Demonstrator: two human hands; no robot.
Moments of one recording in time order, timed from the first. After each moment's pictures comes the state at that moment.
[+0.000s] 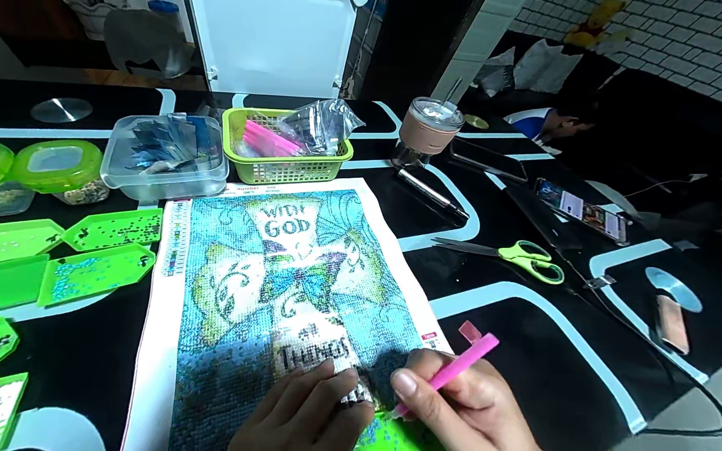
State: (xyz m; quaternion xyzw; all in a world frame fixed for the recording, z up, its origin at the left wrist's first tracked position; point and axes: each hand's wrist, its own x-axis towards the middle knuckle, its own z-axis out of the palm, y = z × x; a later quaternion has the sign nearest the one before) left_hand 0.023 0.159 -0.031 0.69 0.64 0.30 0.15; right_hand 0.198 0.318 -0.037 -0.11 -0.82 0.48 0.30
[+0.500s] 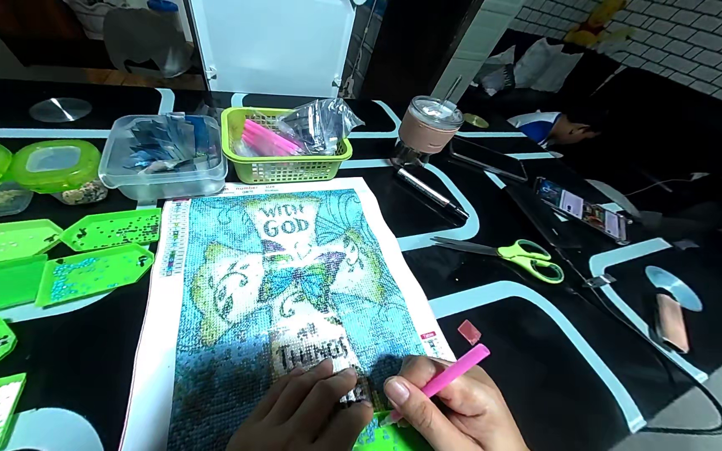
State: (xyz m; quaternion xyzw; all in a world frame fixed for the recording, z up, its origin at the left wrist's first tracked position) left_hand 0.024 0.160 -0.031 0.69 0.64 0.30 0.15; right_hand 0.198 0.314 -0.044 -0.10 -0.82 0.47 0.31
